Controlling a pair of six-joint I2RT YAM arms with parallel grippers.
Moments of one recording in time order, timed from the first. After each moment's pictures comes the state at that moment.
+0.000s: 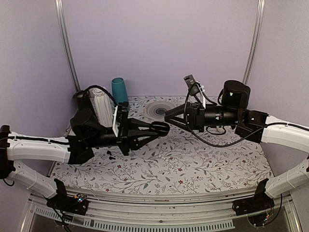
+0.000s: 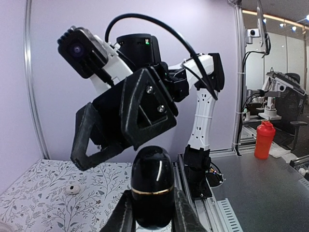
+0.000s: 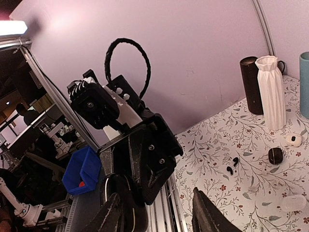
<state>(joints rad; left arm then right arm) -1.00 1.28 0.69 0.82 0.53 -0.08 0.92 1.27 1.04 0.17 -0.61 0.45</state>
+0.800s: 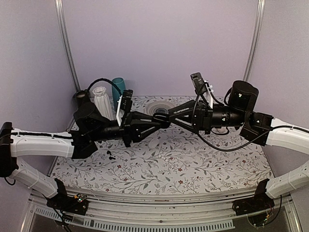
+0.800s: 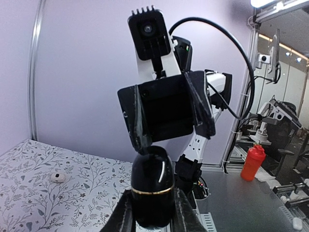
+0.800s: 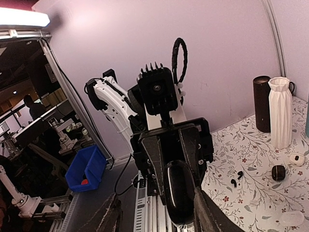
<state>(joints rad) -0.95 1.33 0.76 0.82 0.55 -0.29 0.93 1.19 1.00 0.23 -0.63 0.42</state>
